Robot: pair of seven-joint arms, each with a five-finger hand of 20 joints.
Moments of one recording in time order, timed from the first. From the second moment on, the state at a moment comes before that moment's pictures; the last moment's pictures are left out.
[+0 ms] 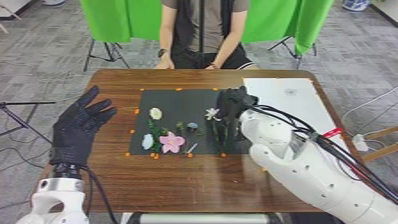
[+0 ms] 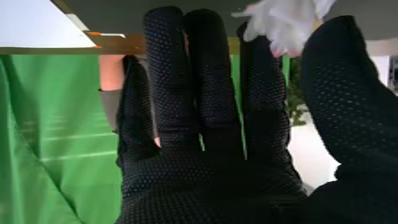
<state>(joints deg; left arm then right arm) 127.1 -59.0 -93.7 -128.8 44.1 15.4 18.5 -63.0 -55.7 40.5 -98.2 -131.0 -12.2 29.0</state>
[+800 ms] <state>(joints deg) 129.1 -59.1 -94.7 -129.4 44.2 15.7 18.2 -71.0 -52.2 48.1 -111.7 -134.0 -15.5 32.5</state>
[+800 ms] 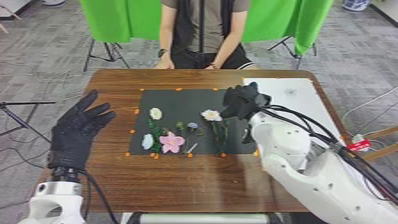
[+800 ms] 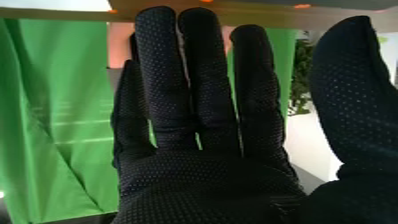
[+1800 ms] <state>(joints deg) 132.3 -60.1 -95.8 -129.7 44.5 16.3 19.7 -124.3 -76.1 95.3 -128.2 -69.1 0.6 6.7</state>
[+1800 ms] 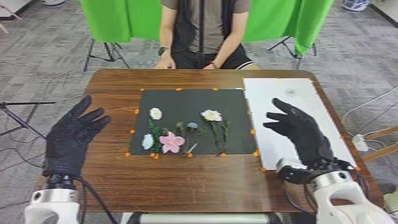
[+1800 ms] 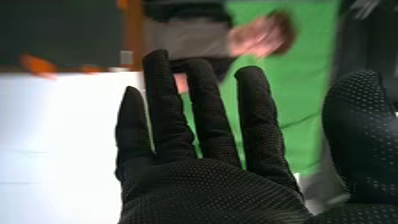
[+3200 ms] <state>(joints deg) 132.5 -63.2 -96.5 -128.8 47.8 13.1 16.6 -122.9 -77.7 96.7 -125.1 -56.5 -3.0 8.5</state>
